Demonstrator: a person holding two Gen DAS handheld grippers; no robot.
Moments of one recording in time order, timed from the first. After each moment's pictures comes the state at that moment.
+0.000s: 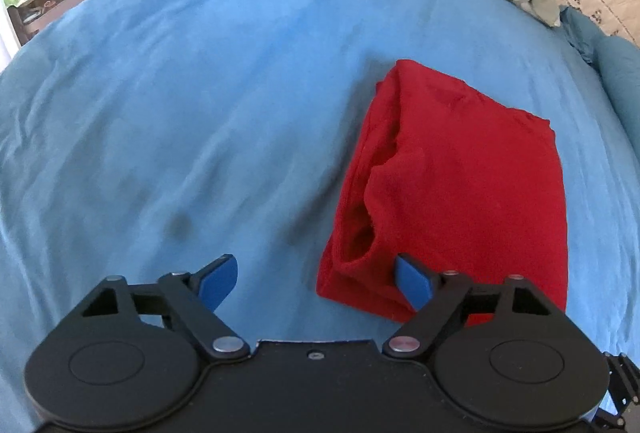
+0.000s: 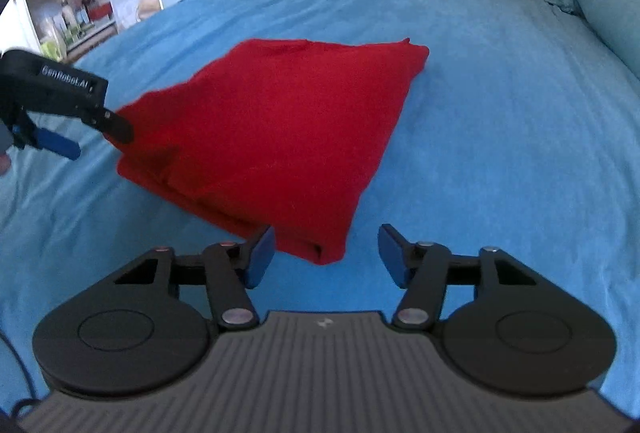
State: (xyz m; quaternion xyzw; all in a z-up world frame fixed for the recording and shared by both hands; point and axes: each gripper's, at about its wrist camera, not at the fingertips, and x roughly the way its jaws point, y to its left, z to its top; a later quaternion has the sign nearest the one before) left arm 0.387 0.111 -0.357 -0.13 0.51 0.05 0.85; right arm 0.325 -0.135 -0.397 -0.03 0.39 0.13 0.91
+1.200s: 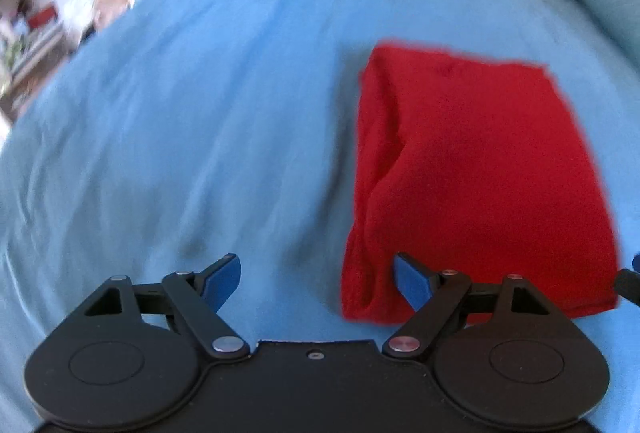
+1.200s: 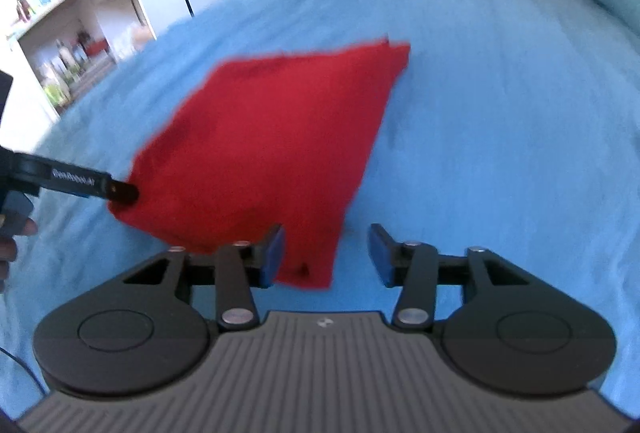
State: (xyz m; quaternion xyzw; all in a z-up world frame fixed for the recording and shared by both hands) left arm 0.388 0.098 -0.355 0.00 0.48 0.02 0.88; right arm 0.353 -0.176 -0.393 0.05 0.39 0.14 0.91
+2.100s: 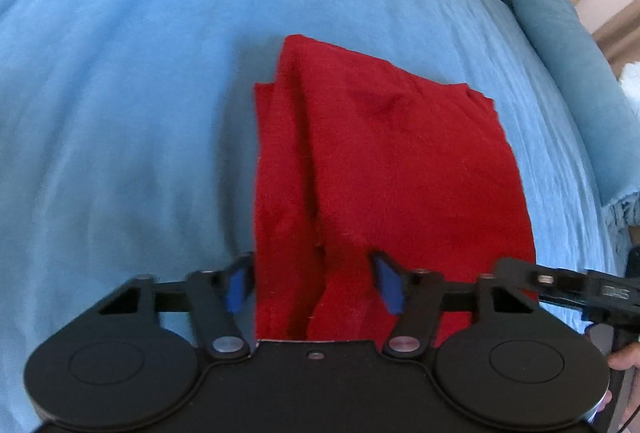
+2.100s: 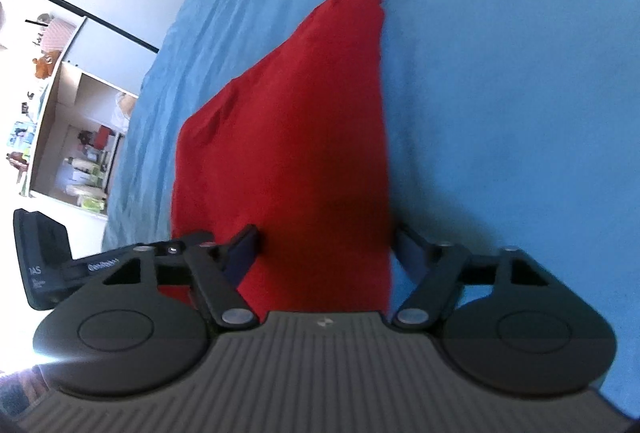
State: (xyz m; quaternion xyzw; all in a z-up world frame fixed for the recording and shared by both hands) left arm 0.506 0.108 -0.401 -0.14 0.56 -0.16 0.80; right arm 0.493 -0.205 -0.441 0.30 0.52 0.15 0.79
